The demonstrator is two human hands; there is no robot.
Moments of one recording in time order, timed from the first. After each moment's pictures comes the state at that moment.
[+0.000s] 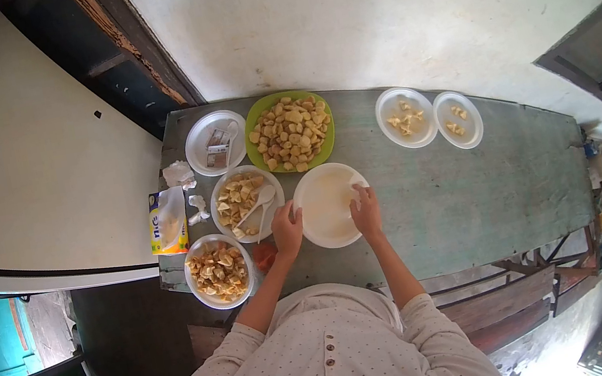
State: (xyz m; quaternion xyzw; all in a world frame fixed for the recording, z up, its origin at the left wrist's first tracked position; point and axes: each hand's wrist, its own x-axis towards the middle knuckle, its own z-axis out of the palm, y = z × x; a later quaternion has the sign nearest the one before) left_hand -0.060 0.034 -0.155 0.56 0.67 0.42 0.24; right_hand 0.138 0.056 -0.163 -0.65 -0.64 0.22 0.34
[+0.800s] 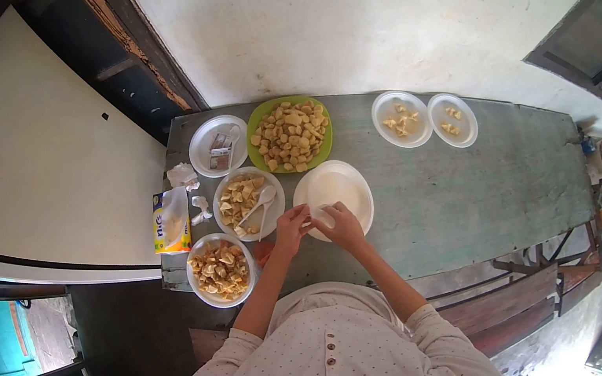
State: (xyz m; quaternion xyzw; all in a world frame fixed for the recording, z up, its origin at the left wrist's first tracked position) left_hand -0.059 0.025 -0.130 0.21 0.48 0.49 0.69; right_hand 0.089 0.020 -0.096 -0.57 -0.71 0.30 0.30
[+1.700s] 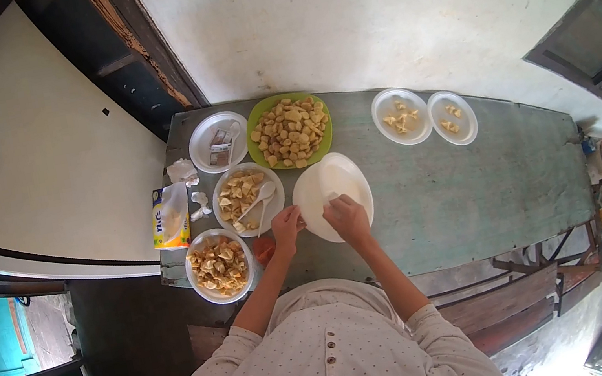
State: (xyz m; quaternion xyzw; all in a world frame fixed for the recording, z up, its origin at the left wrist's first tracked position) left_hand -0.059 0.018 -0.157 0.22 0.55 0.51 0.62; right_hand 0.095 0.021 -0.072 -0.57 -0.69 0.25 0.38
